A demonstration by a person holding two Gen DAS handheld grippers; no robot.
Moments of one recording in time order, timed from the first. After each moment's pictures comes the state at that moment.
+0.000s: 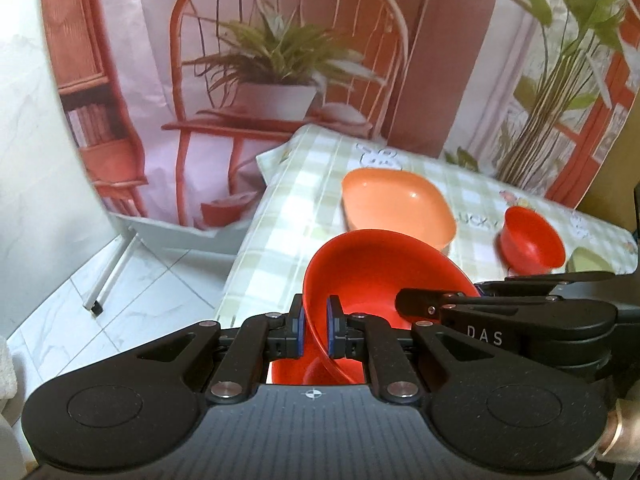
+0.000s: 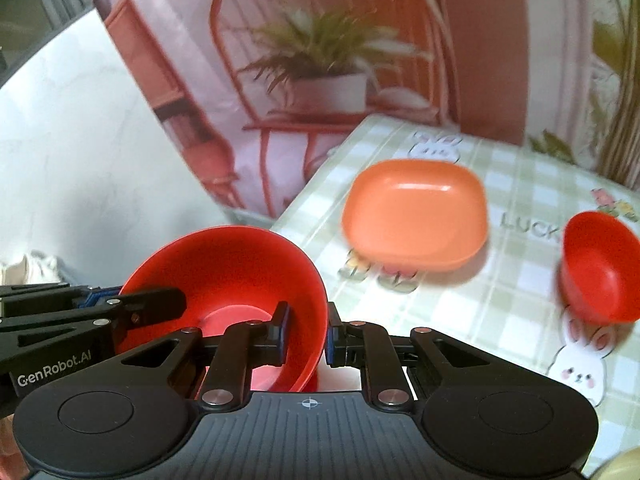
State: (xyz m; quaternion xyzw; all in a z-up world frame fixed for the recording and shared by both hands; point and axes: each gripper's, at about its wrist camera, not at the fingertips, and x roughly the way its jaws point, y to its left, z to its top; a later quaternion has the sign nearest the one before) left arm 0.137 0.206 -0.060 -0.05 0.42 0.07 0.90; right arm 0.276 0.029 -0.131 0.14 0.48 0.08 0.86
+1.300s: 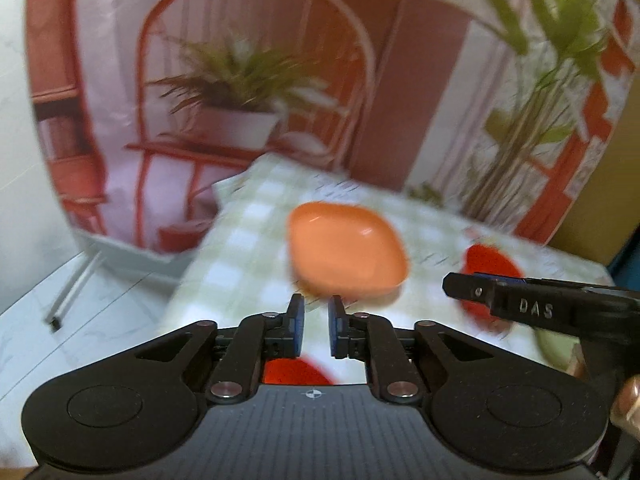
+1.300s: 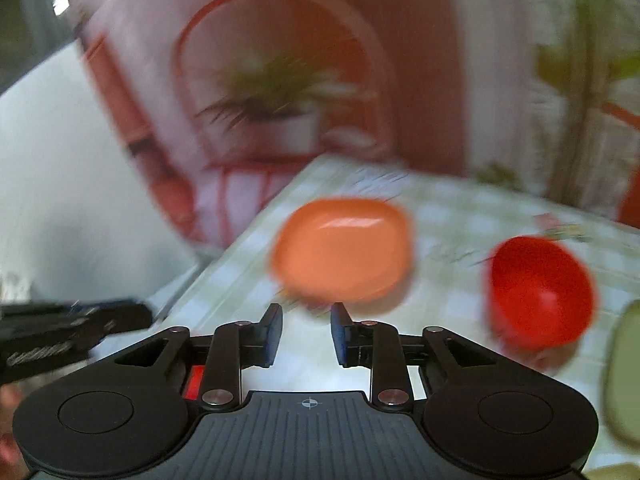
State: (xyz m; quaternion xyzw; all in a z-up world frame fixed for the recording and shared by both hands) left arm 0.169 0.164 -0.053 -0.09 0.36 0.03 0.93; right arm 0.255 -0.037 -0.125 0.13 0.42 0.01 0.90
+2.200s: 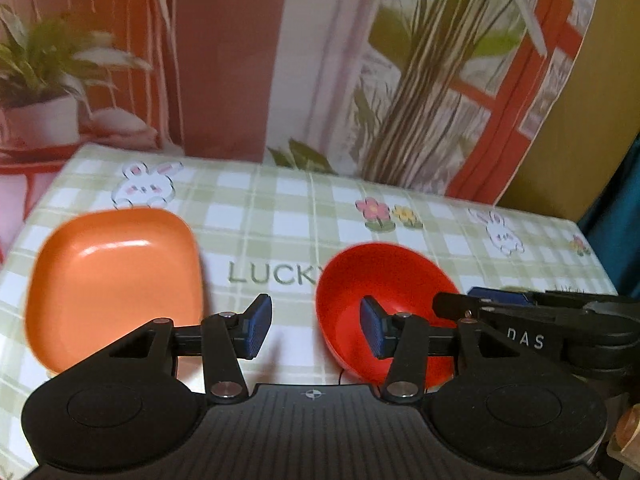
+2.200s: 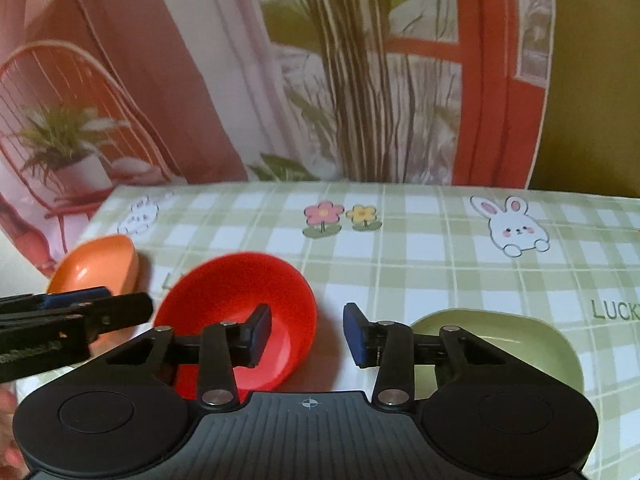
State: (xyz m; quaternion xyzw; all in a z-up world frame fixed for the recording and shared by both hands) left arm 0.318 0.024 -0.130 -0.05 0.42 -0.08 0.90; right arm 0.256 -0.236 -0.178 0.16 0.45 -0.14 0.87
